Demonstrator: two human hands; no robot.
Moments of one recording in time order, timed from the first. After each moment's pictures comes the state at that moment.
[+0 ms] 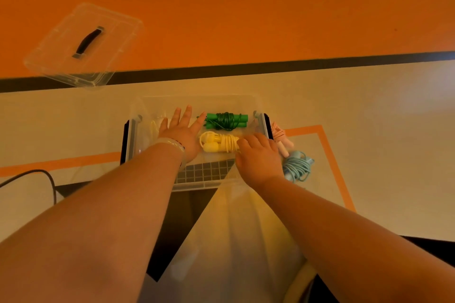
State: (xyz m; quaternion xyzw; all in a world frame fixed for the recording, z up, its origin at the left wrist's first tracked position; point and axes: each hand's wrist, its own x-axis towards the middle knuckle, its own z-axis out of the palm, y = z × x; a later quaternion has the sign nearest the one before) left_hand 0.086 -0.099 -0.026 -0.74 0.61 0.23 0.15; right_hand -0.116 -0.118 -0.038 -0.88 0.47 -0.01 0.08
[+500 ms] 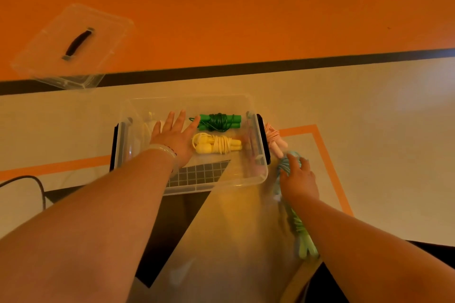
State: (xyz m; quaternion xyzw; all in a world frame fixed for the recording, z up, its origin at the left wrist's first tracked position) left_hand 0.080 -0.100 -0.041 -0.74 0.62 0.19 0.16; right_hand -0.219 -0.124 -0.072 -0.65 0.72 0.04 0.25
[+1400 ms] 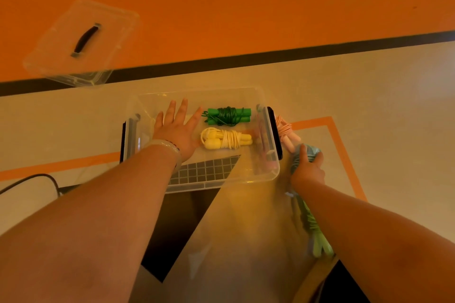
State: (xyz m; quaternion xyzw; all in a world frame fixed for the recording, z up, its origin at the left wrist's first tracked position) left_hand 0.089 -0.102 -0.042 -0.75 0.62 0.16 0.15; right_hand -0.209 -0.145 -0.091 -0.52 0.78 0.11 0.33
